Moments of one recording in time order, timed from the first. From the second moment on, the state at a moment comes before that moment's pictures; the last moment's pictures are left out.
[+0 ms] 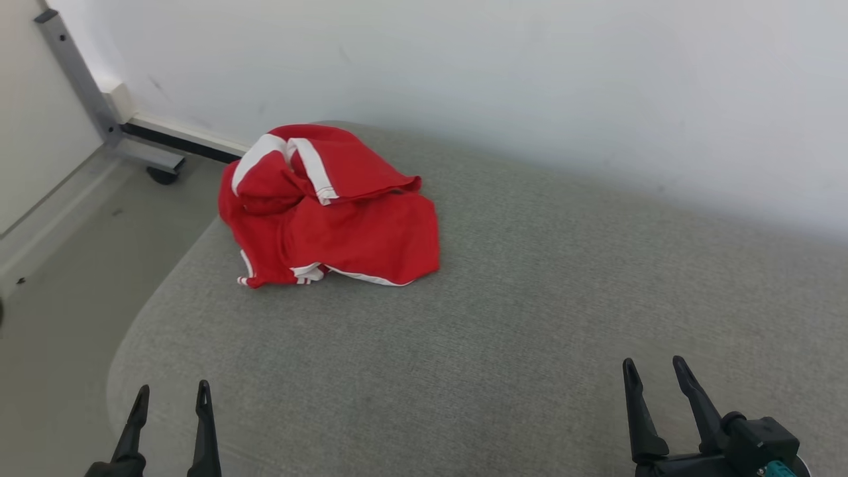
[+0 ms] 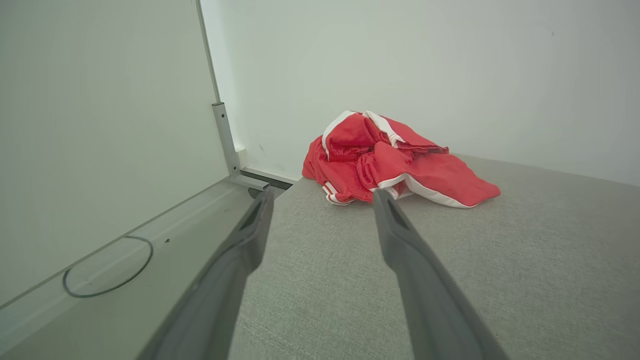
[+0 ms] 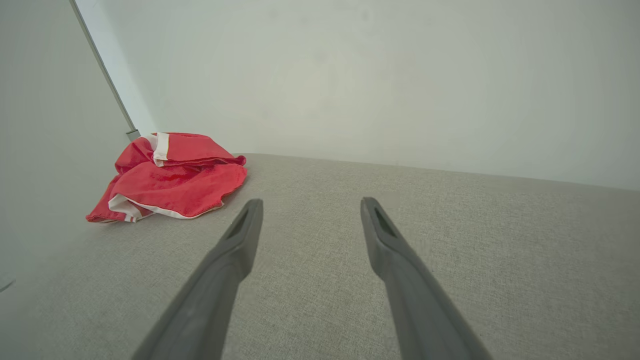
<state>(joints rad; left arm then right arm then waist) 0.06 0.13 0.03 0.07 -0.15 -0.03 -0.20 0.03 -0.05 0.03 0.14 0.19 0.13 -0.18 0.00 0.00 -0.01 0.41</state>
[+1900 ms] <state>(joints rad) -0.74 0.55 0.22 0.46 -0.41 -0.10 0.06 -0.19 -0.05 -0.08 0.00 0.11 0.13 -0.20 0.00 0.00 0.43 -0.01</state>
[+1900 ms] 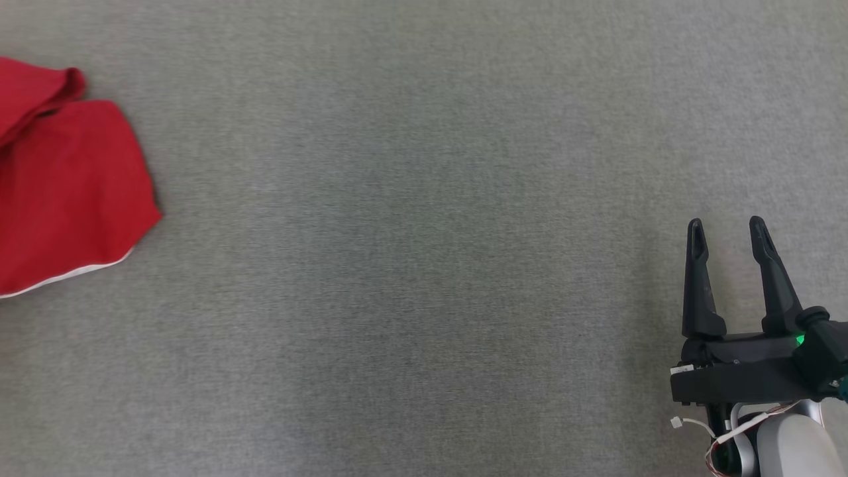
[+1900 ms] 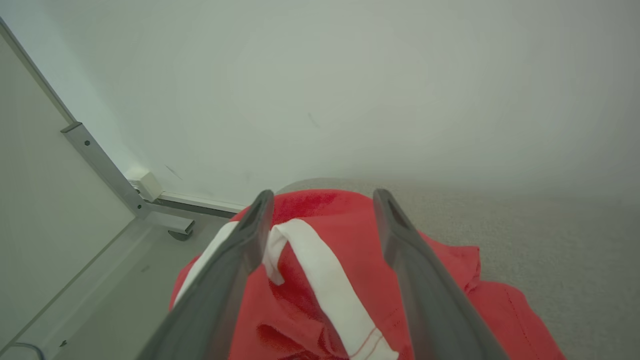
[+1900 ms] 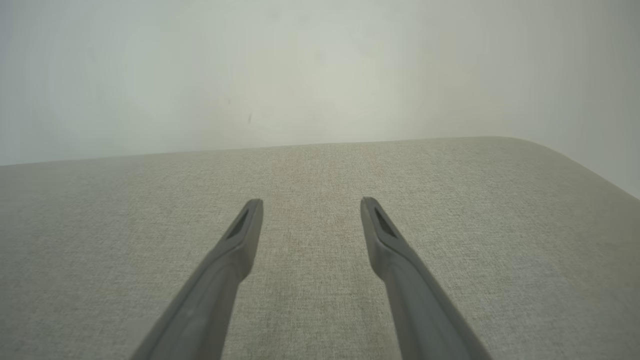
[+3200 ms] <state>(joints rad) -1.04 0.61 0.00 0.77 -0.31 -0.09 -0.13 -0.15 -0.05 -0.06 0.04 0.12 0.13 -0.20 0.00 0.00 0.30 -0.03</state>
